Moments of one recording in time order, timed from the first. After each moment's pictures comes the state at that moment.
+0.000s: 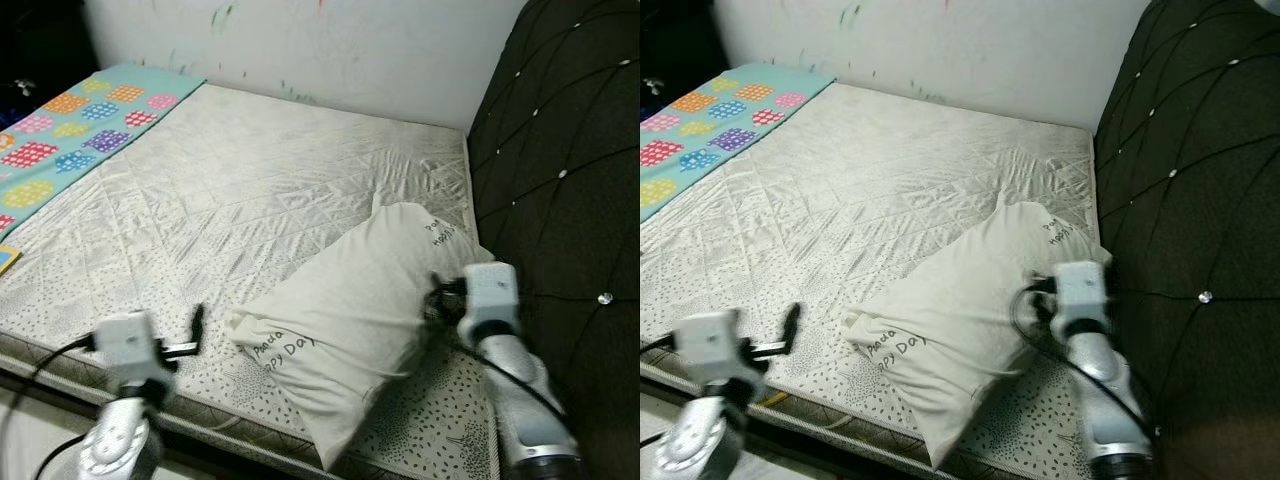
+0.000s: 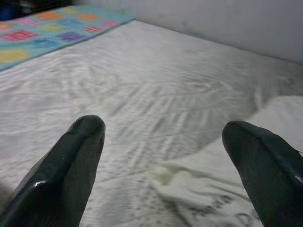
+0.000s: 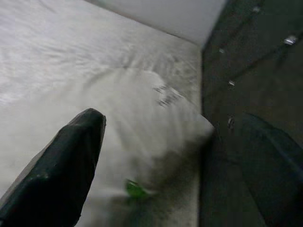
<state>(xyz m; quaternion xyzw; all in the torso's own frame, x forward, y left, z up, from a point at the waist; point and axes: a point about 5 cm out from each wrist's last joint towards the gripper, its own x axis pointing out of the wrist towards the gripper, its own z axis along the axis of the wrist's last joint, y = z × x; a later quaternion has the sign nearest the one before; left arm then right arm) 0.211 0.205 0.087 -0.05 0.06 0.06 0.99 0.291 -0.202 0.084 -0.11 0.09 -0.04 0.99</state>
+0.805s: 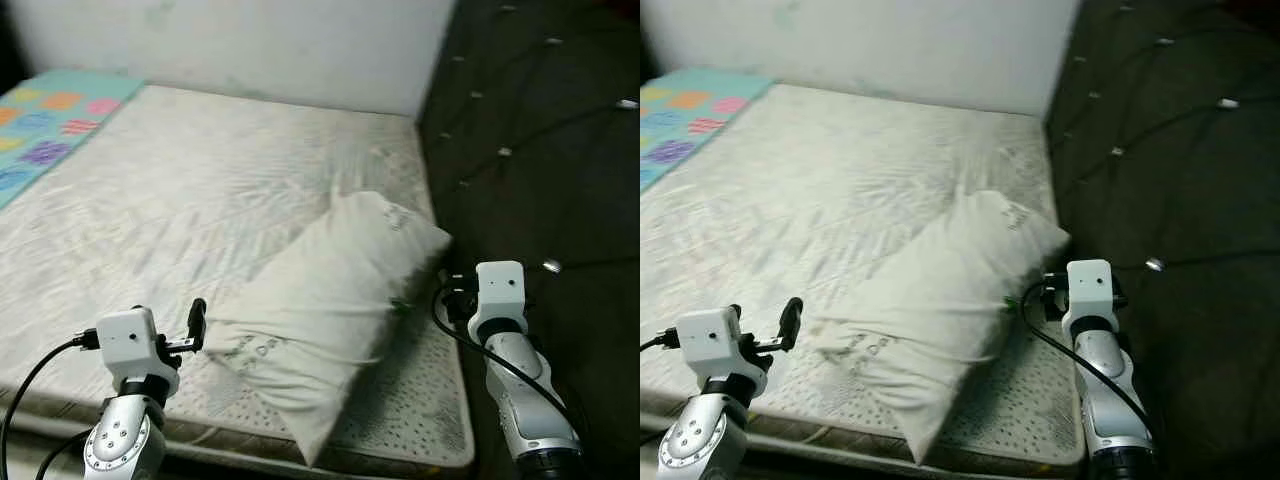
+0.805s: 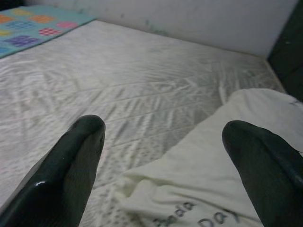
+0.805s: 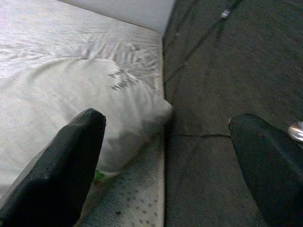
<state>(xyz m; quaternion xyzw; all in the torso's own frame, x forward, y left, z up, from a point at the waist) 0.218 0.197 0.092 -0.05 0.05 0.05 1.00 0.295 -0.202 0.086 -0.10 0.08 -0.05 0.99</state>
